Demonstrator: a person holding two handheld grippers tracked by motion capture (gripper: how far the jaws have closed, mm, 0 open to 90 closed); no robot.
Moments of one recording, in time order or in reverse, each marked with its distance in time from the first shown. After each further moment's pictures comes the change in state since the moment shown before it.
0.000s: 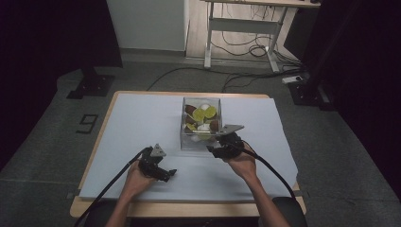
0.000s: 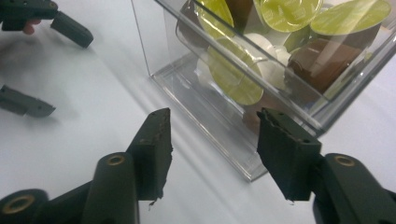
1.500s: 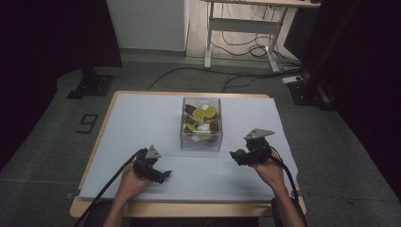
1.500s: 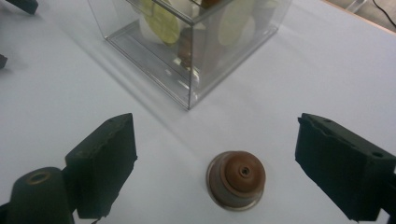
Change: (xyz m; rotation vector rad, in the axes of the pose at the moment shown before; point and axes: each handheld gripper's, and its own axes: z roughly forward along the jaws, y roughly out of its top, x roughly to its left) left arm 0.005 -0.012 -0.011 0.021 0.032 -0.005; right arm -0.038 -0.045 -0.057 0.006 -0.087 0.066
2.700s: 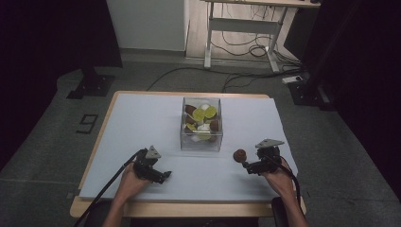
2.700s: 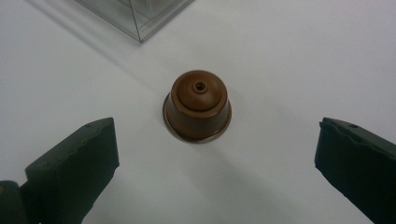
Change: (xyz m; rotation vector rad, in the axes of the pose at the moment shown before) left arm 0.001 -0.001 0.001 0.003 -0.012 -0.012; right arm -0.023 -0.056 0.007 0.074 -0.067 0.085
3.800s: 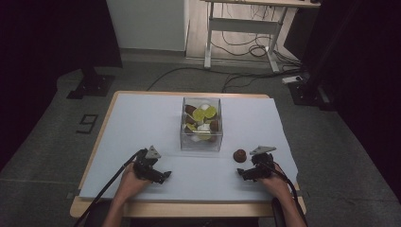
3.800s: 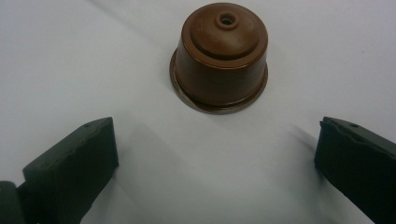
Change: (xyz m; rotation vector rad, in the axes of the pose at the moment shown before) left arm 0.000 0.000 0.000 -0.001 0.000 -0.002; right arm 0.005 -0.028 0.035 0.053 0.051 0.023
